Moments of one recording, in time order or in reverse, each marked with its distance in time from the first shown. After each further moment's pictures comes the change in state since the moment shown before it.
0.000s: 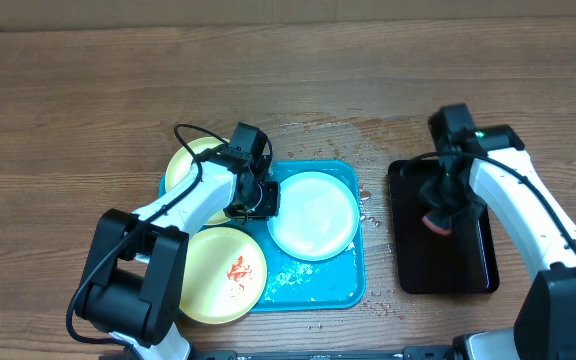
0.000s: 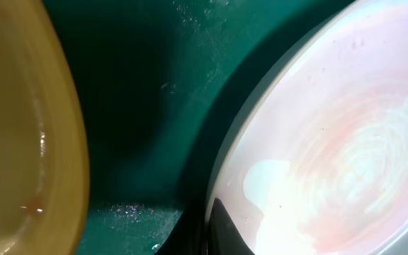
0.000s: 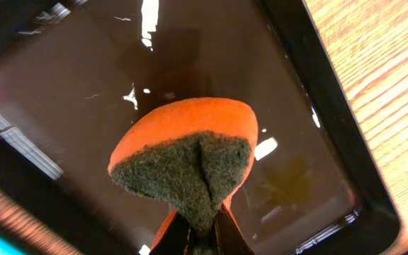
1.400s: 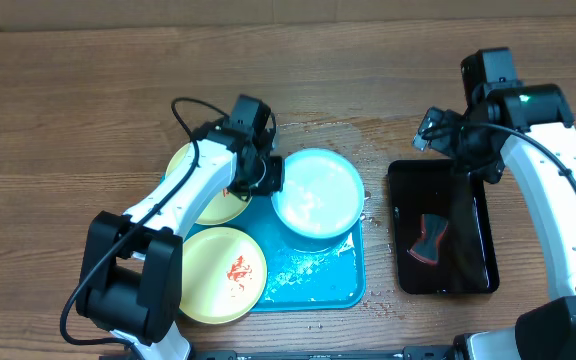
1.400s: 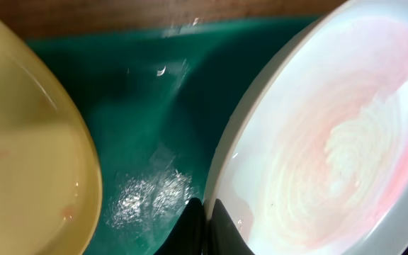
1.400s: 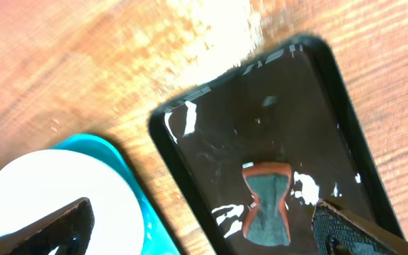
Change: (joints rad) left arm 0.000 0.008 0.214 -0.141 -0.006 -0.003; right arm -0.041 0.000 0.392 -0.126 -0.158 -0.169
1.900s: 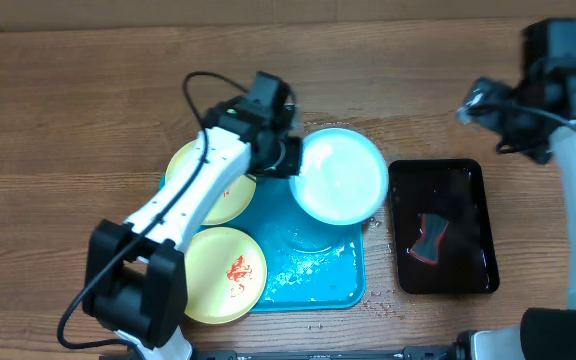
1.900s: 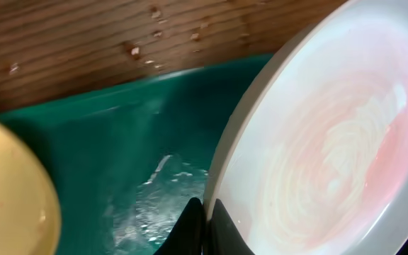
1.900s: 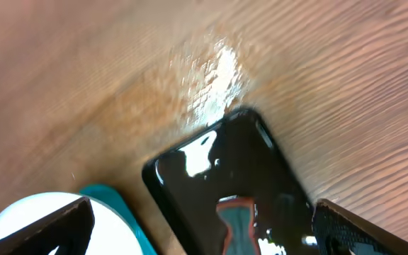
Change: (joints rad) left arm -0.089 0.000 0.192 -0.083 -0.016 0.005; right arm -0.159 0.000 0.245 -0.108 0.040 -0.072
